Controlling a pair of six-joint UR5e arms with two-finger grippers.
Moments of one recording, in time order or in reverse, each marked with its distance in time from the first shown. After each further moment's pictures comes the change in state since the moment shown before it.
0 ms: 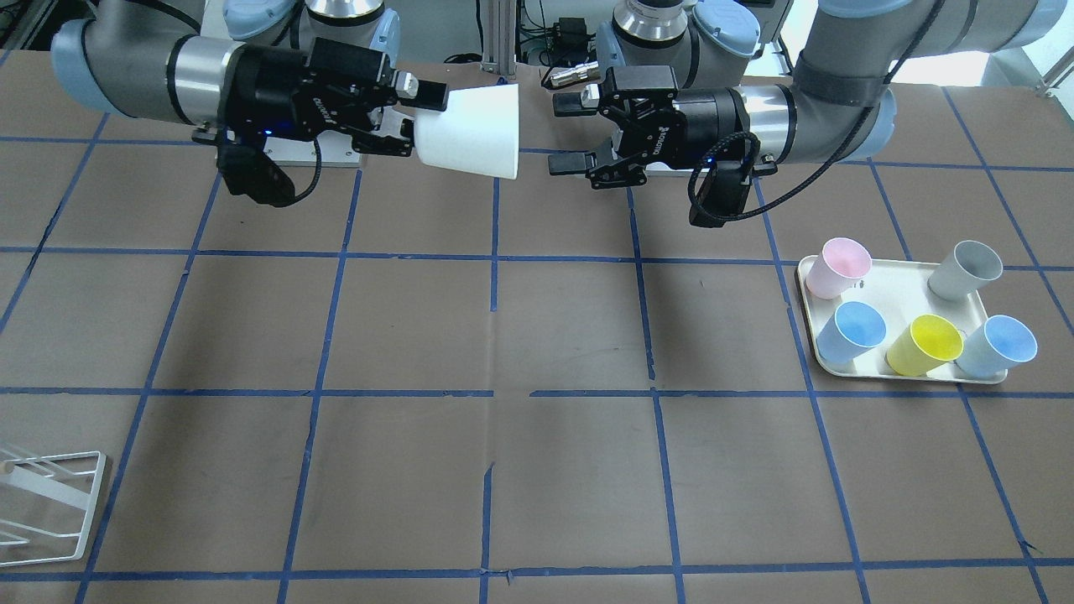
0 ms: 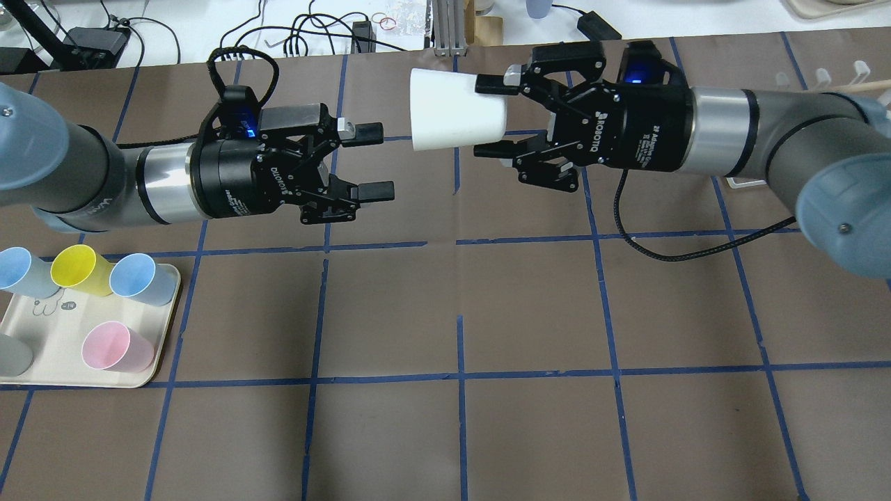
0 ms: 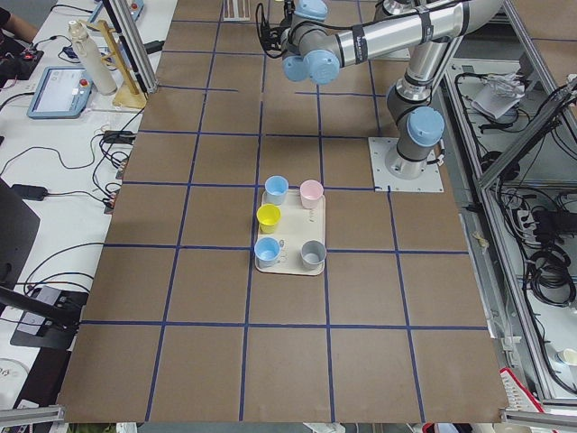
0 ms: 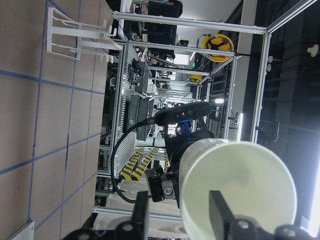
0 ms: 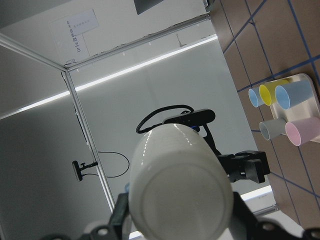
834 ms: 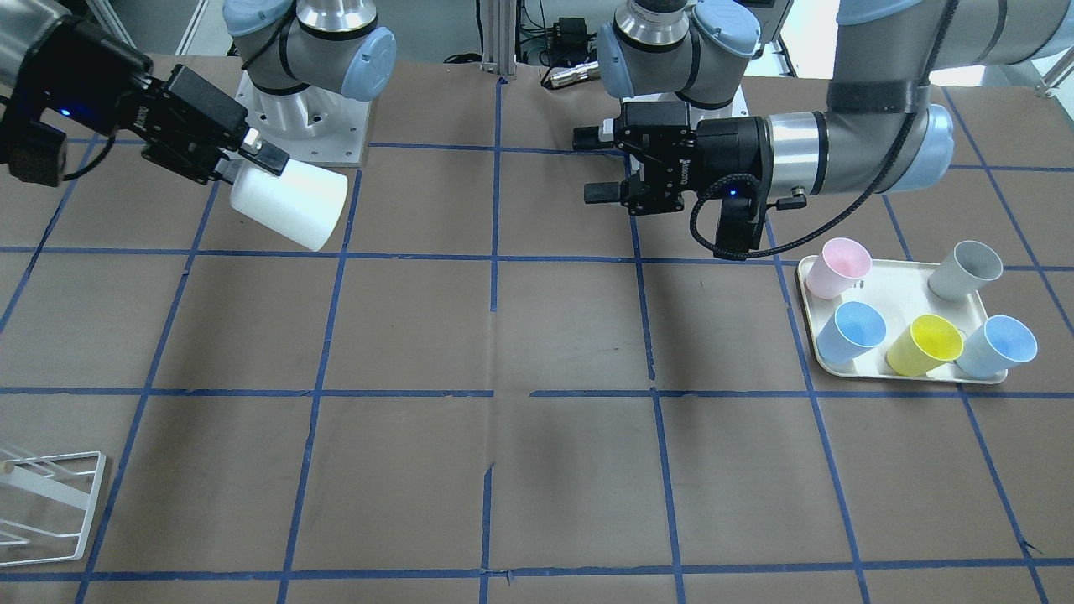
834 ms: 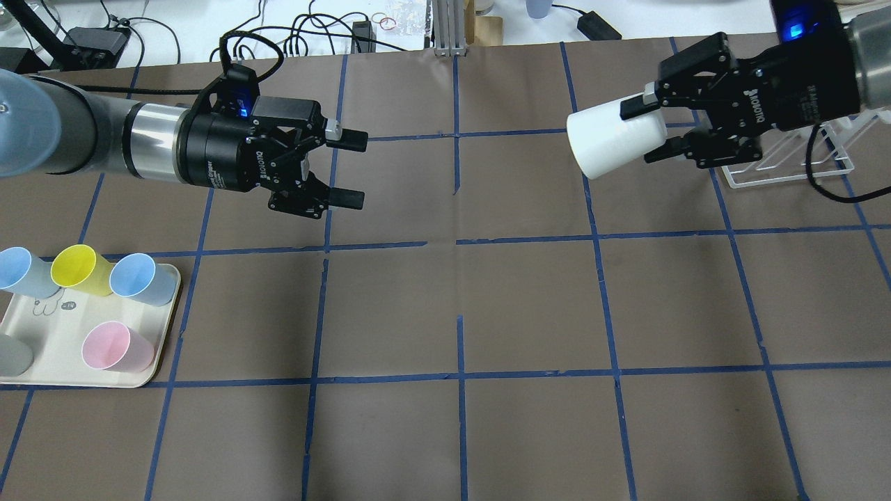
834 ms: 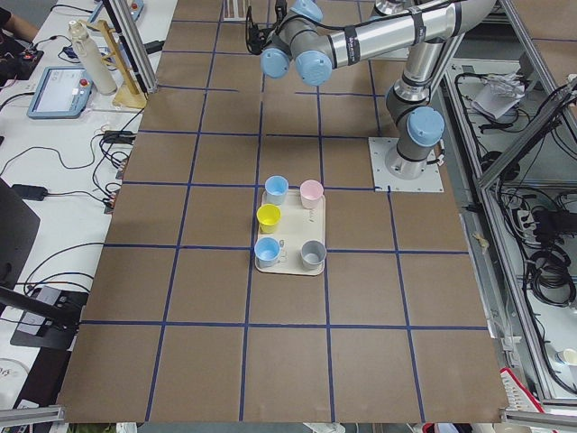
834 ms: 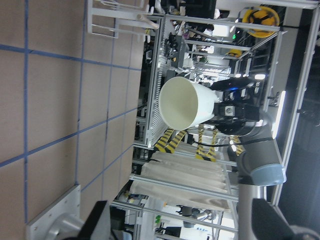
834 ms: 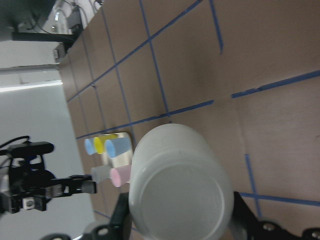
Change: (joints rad) left arm 0.011 -0.052 0.057 0.453 0.332 -0.441; right arm -0.210 -0.003 -0.227 -0.056 -0.750 -0.041
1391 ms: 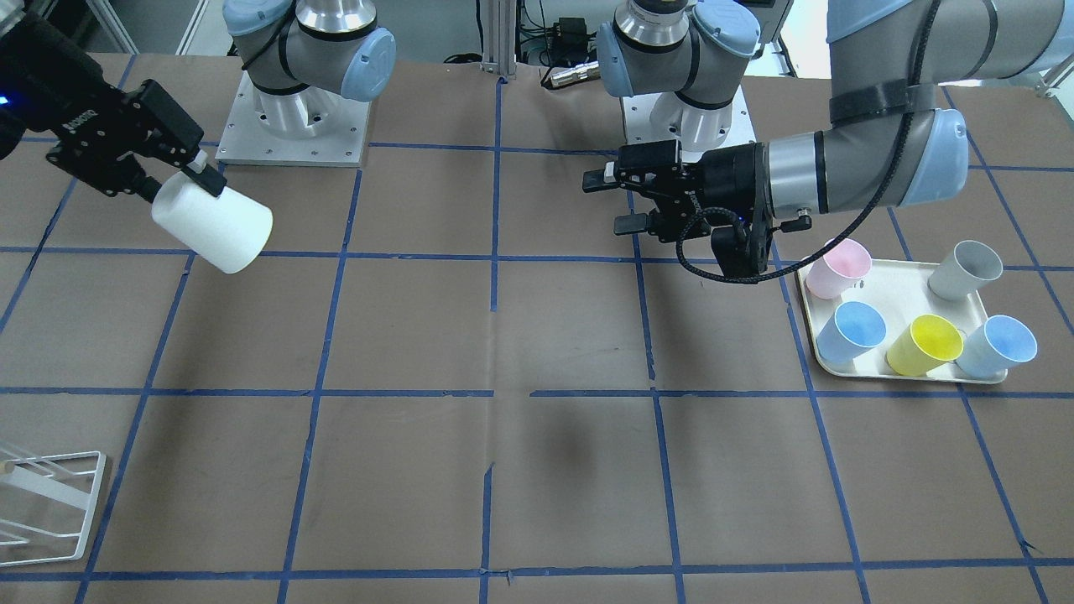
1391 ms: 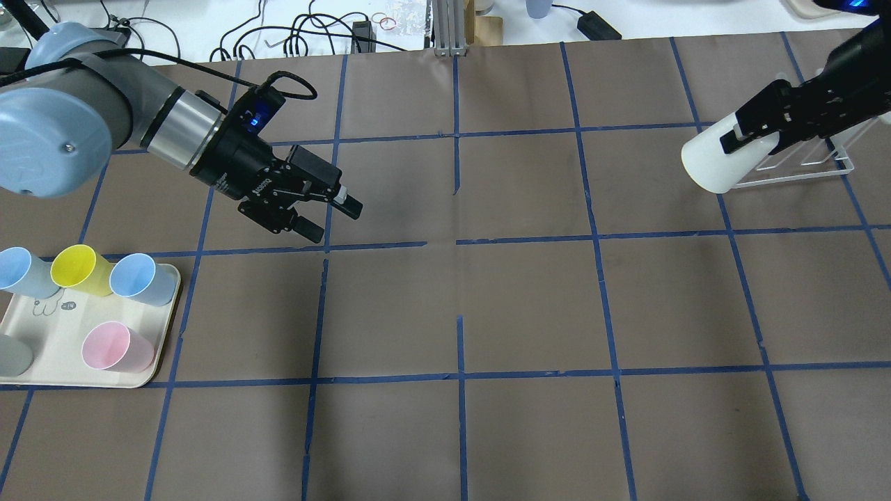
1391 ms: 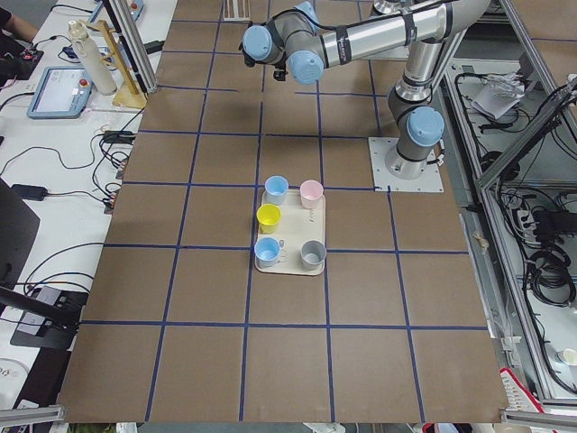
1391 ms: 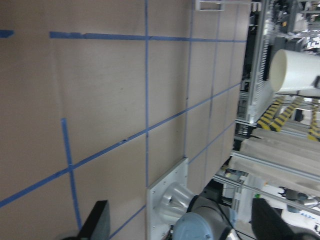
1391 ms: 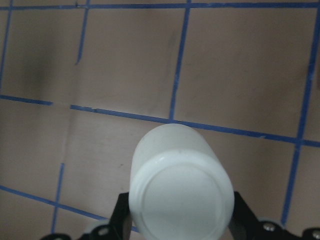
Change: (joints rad) left arm -0.097 -0.031 0.002 0.498 0.526 -0.359; right arm -0.027 0.068 -0.042 -0.265 -0.493 -0.364
